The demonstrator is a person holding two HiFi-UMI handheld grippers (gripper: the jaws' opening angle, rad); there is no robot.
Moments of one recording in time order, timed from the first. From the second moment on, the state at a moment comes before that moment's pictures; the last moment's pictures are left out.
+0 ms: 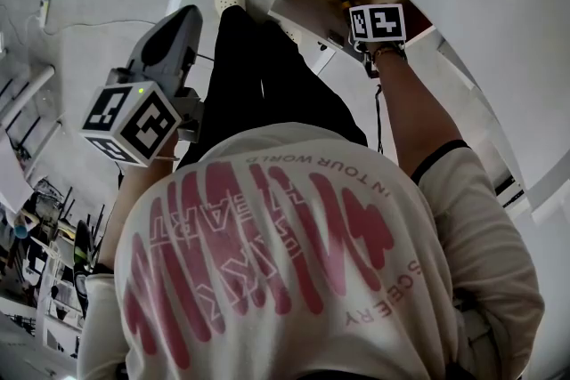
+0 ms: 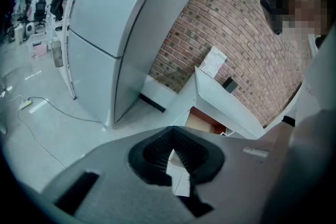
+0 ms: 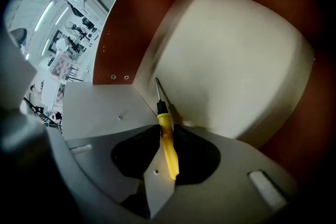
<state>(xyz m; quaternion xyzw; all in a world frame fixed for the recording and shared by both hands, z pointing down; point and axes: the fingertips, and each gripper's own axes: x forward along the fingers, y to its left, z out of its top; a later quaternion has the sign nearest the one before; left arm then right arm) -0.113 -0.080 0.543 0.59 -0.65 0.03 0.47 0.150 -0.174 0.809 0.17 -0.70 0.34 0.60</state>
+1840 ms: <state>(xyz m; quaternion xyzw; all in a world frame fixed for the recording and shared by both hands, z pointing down) -0.115 -0.073 0.555 0.58 -0.66 0.02 0.48 0.138 -0.172 0.826 0.14 -0.70 0.30 0.64</state>
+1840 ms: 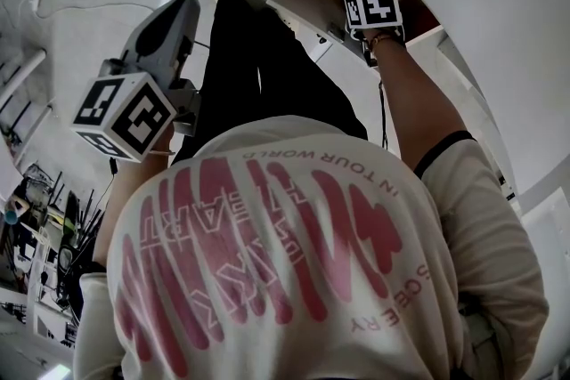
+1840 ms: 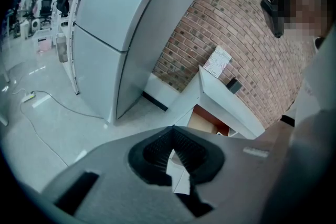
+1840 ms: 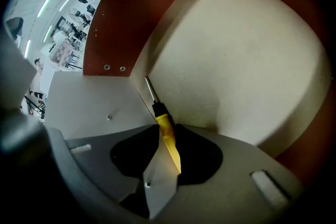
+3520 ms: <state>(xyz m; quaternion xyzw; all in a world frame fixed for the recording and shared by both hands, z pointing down) -0.109 -0.023 0.484 0.58 -0.68 0.02 0.44 0.148 -0.150 0.778 0.16 -0.70 0.25 0.65</state>
